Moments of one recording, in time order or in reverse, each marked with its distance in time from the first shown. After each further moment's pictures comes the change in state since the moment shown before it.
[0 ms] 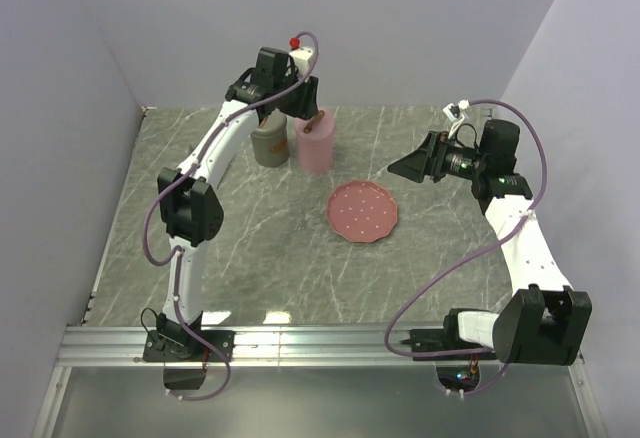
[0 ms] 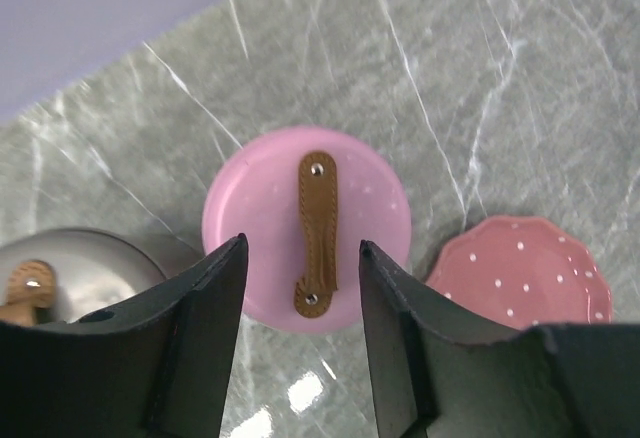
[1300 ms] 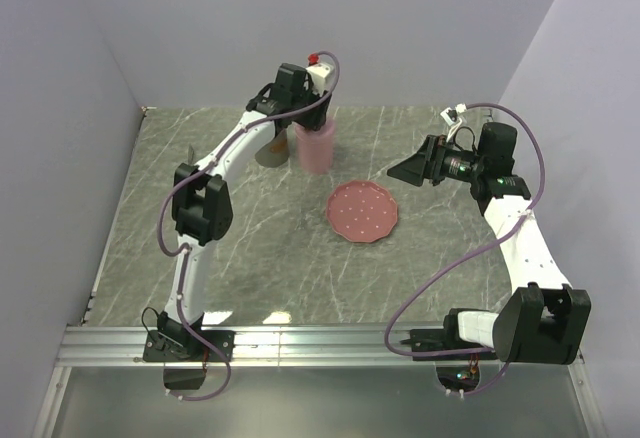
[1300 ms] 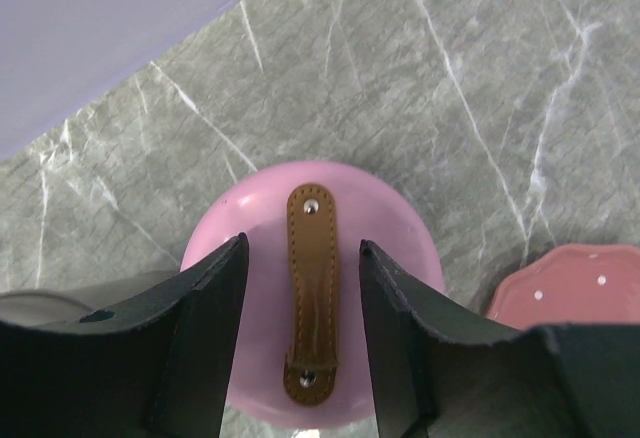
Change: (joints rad) left arm -0.055 0.064 -0.080 0.179 -0.121 0.085; right arm 0.000 0.005 -0.017 -0.026 -0.001 -0.035
